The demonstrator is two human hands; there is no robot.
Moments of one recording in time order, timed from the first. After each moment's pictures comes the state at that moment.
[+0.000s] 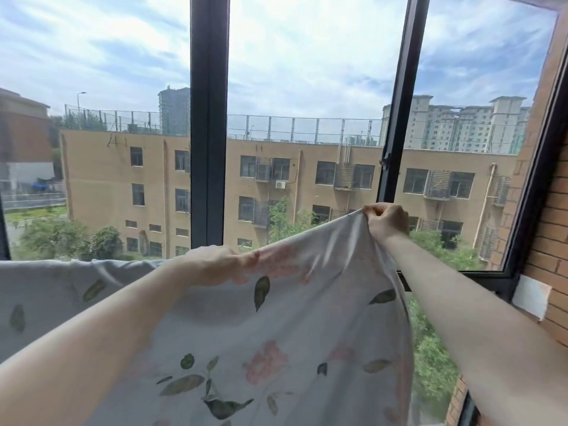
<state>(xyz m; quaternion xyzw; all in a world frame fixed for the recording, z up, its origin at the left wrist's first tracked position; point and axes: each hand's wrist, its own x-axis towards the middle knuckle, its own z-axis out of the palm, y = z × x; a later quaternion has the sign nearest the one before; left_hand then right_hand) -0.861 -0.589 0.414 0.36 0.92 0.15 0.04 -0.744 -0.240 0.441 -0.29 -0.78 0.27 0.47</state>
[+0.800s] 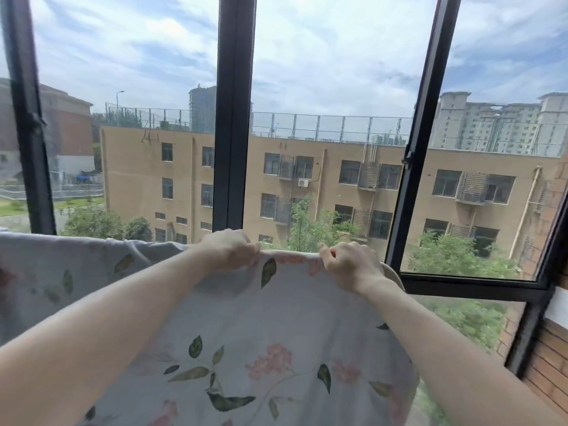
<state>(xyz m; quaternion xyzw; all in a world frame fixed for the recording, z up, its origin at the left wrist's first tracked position) -0.863 -0.578 0.410 0.31 0.94 0.15 -0.05 -0.717 -0.367 0.396 -0.18 -0.95 0.03 0.24</state>
